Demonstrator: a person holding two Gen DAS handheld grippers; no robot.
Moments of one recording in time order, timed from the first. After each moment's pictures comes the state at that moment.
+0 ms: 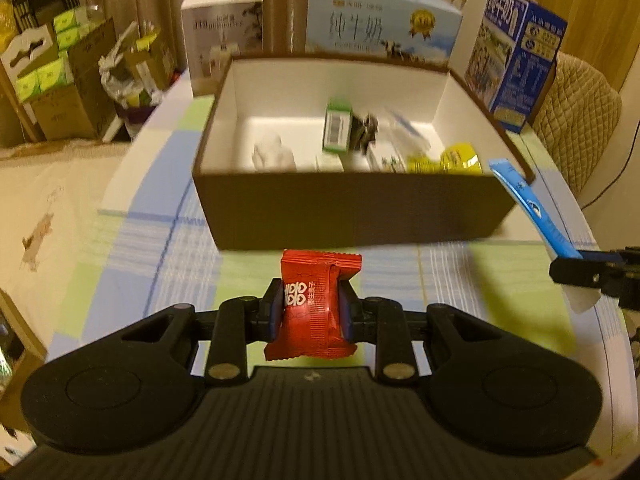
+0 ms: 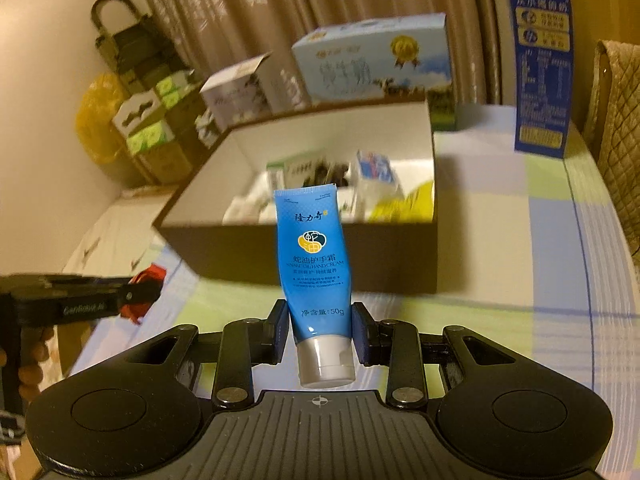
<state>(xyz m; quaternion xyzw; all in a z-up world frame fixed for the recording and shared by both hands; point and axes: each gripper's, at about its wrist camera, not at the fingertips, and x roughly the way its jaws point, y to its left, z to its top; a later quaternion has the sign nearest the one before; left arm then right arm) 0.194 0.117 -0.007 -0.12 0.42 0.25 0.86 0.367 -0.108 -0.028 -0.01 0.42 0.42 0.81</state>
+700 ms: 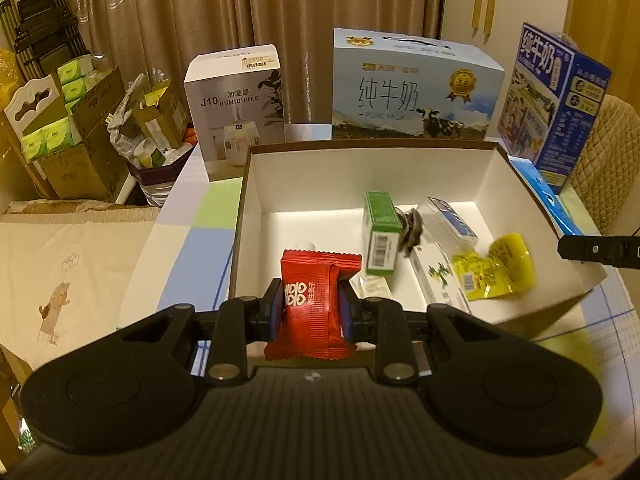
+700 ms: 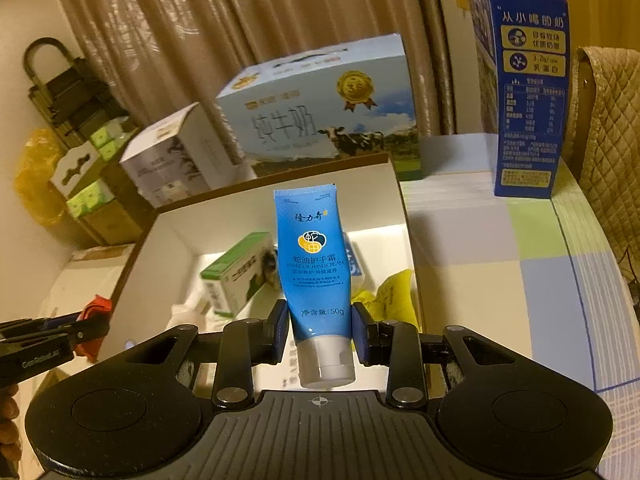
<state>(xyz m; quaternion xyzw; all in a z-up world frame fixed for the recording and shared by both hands) 0.275 0.193 0.020 -0.08 0.39 0.27 0.88 0.467 -0.039 -0.030 0.03 0.43 0.33 0.84</state>
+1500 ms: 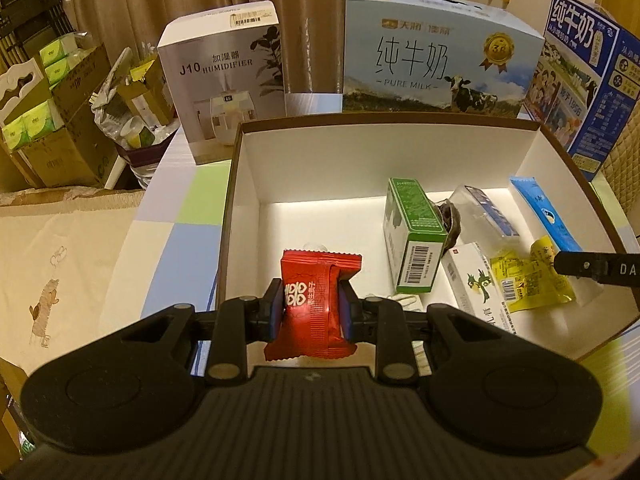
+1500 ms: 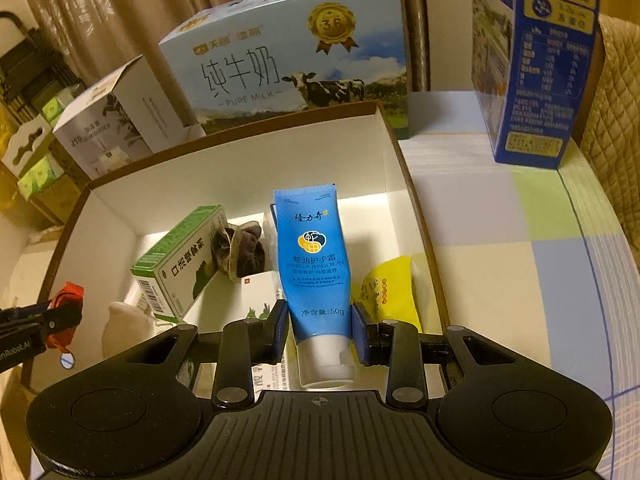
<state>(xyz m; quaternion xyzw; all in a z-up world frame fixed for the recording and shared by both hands) 0.325 0.240 -0.023 -0.08 0.44 0.26 0.86 0.501 0.003 -0.079 -0.02 0.47 0.29 0.83</state>
